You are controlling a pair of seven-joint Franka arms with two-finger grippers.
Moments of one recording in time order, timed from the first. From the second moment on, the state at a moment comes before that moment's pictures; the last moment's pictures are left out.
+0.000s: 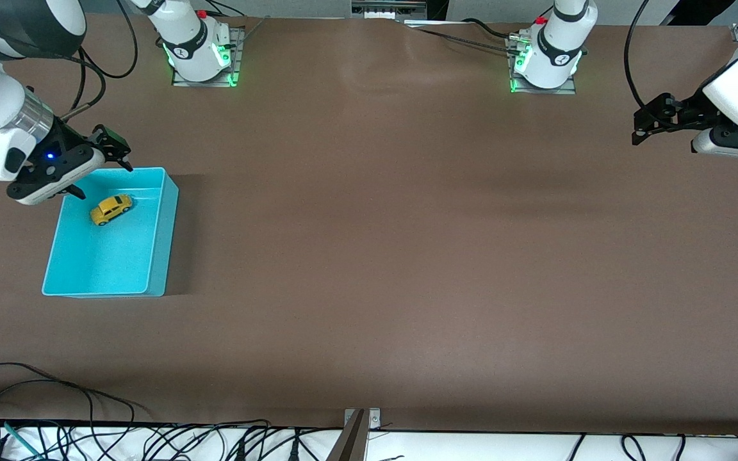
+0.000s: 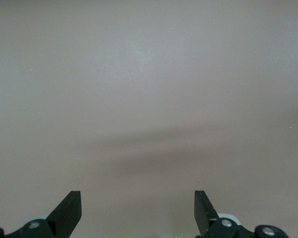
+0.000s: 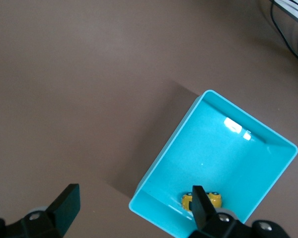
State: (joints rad) left arm -0.01 0.01 -0.07 -1.52 -0.01 1.45 0.03; right arm -0.02 -0.01 0.12 -1.80 0.03 1.82 -0.45
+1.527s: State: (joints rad) left arm -0.01 0.01 -0.07 -1.52 -0.01 1.45 0.03; right arm 0.06 -0.01 -0.01 -1.74 0.00 1.78 -0.05
